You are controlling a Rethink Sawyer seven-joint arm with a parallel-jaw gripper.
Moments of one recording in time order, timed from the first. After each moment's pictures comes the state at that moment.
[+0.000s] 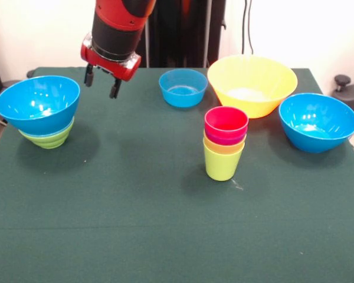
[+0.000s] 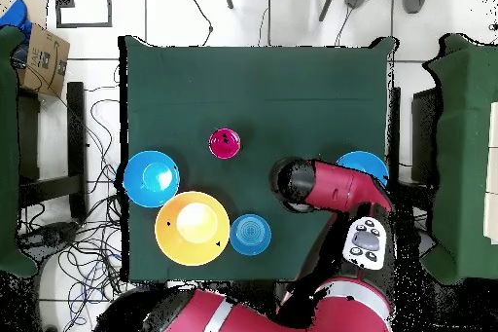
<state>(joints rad) -0.21 -0.48 -0.32 1.59 -0.14 0.57 1.82</state>
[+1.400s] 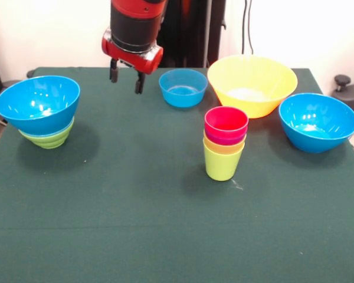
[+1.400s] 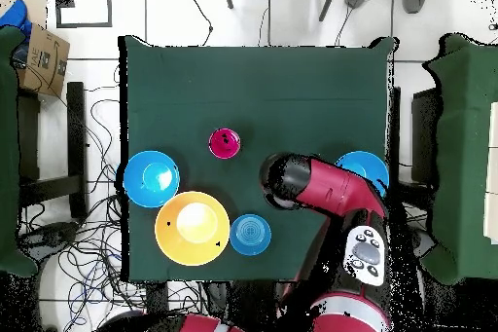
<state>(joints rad) -0.21 -0.55 -0.27 1.65 -0.01 0.62 1.82</state>
